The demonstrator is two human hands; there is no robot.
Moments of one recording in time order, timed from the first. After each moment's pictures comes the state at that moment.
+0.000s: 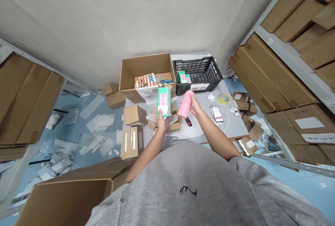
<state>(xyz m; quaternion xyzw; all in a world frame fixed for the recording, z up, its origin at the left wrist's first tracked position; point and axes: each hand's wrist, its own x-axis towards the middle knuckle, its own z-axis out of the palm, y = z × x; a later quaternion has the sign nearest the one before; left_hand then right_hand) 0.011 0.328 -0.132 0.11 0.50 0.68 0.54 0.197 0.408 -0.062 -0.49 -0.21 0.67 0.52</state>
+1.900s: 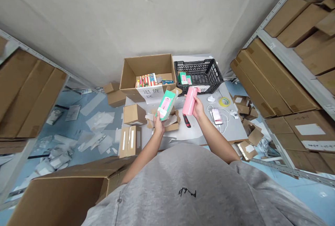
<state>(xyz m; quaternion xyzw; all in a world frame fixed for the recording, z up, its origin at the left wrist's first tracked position) 0.000 0.318 -0.146 0.09 0.51 0.68 0.52 0.214 0.400 -0.059 -0.39 -0.24 0.67 0.58</state>
